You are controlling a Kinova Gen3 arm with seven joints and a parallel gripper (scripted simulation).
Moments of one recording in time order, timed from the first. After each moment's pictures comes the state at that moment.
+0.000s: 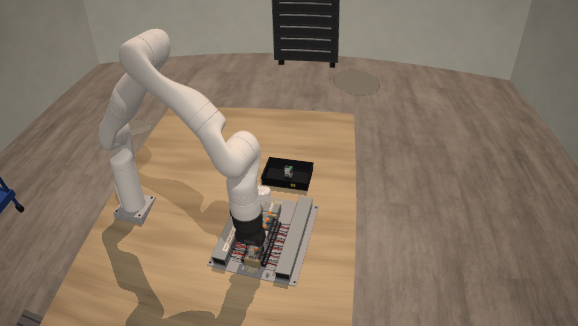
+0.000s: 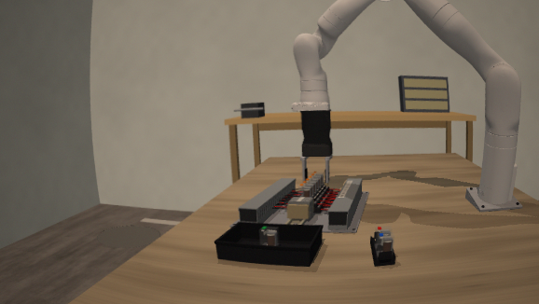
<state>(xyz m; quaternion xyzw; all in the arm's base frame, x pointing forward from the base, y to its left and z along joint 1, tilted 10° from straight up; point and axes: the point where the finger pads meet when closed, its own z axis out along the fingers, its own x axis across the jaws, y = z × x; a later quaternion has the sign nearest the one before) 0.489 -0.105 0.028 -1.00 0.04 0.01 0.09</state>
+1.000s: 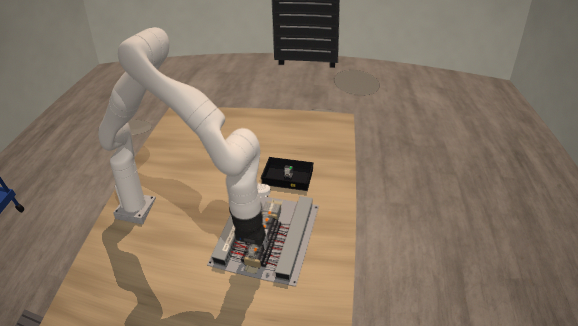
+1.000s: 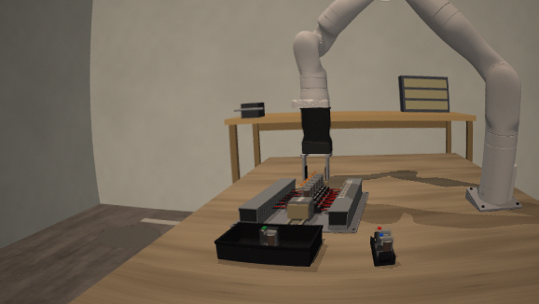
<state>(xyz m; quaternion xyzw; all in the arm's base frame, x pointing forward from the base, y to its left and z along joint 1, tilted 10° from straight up) 0.489 -0.106 0.035 -1.00 0.04 0.01 0.09</state>
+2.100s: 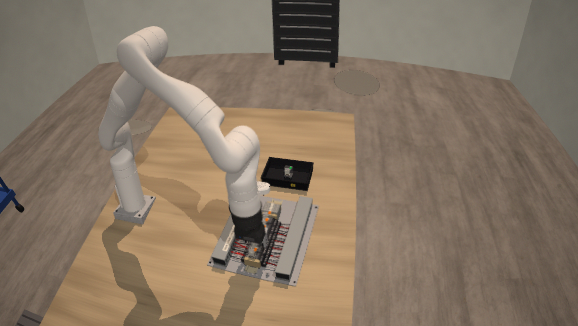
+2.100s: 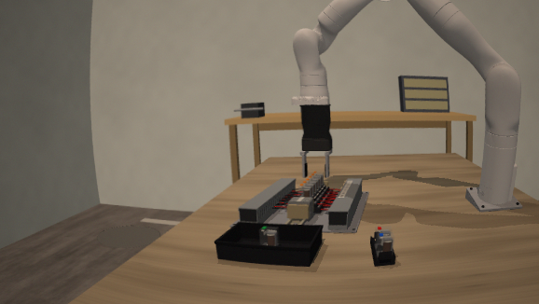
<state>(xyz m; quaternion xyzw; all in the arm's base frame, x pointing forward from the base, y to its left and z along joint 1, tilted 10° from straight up) 0.489 -0.107 0.042 -1.00 0.04 0.01 0.09</state>
